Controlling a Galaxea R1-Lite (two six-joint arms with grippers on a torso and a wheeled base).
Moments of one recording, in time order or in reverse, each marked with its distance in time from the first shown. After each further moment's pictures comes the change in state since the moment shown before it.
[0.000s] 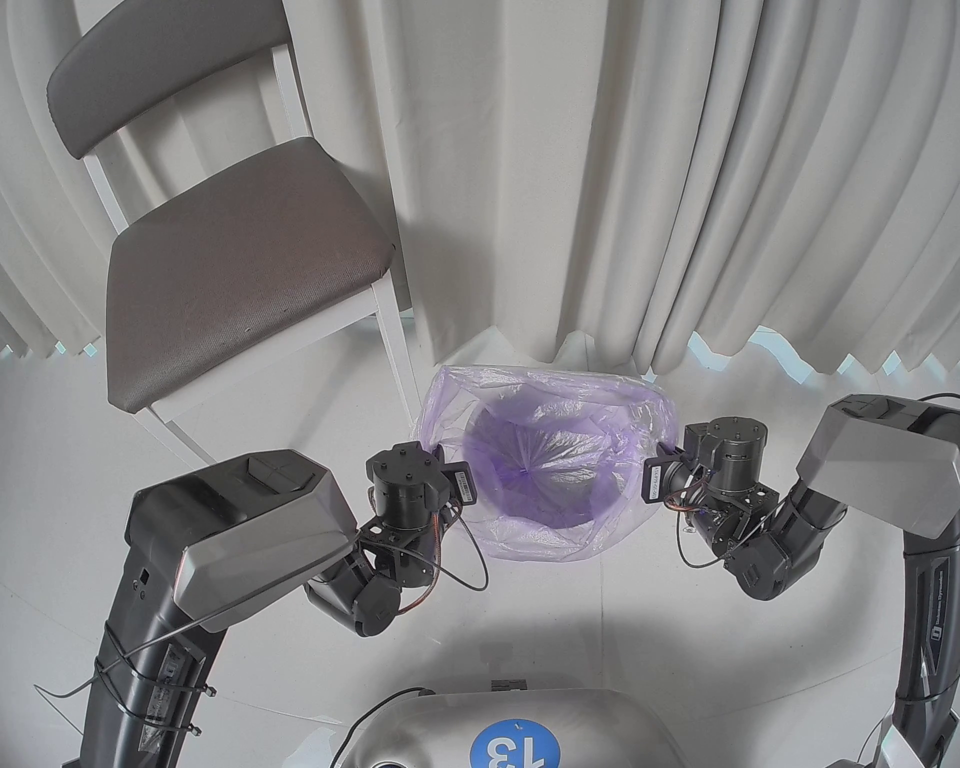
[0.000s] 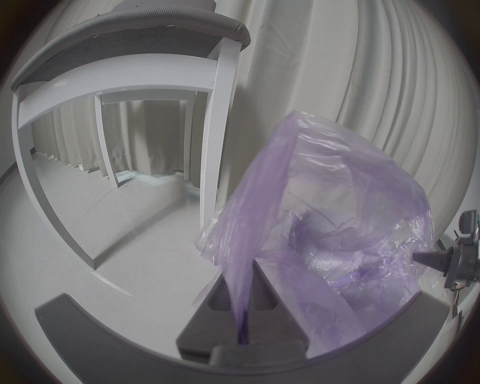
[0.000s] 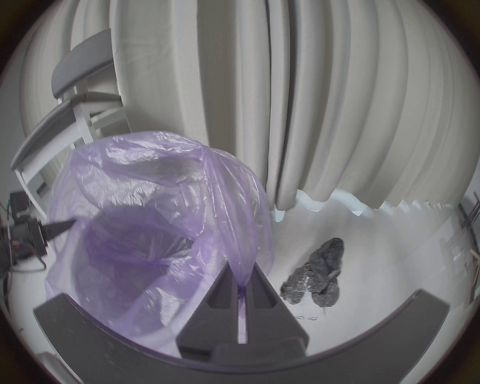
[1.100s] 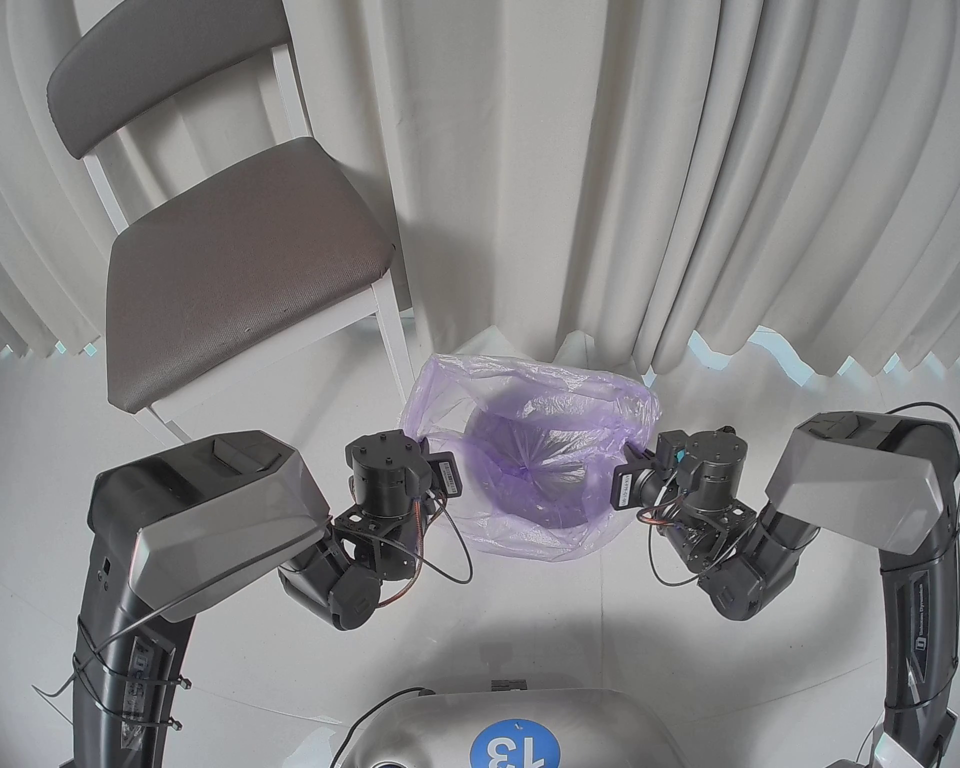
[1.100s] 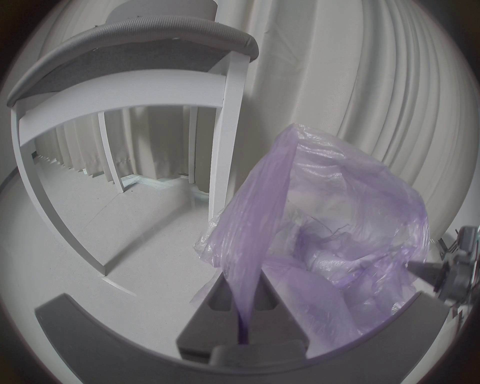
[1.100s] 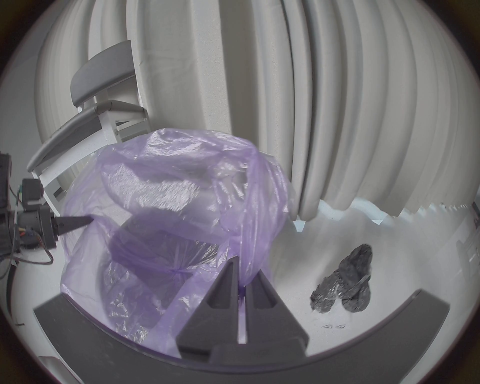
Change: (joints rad) left arm 0.011 -0.103 0.092 0.032 -0.007 0.004; right arm 0.091 0.079 -0.038 -0.140 0.024 0.036
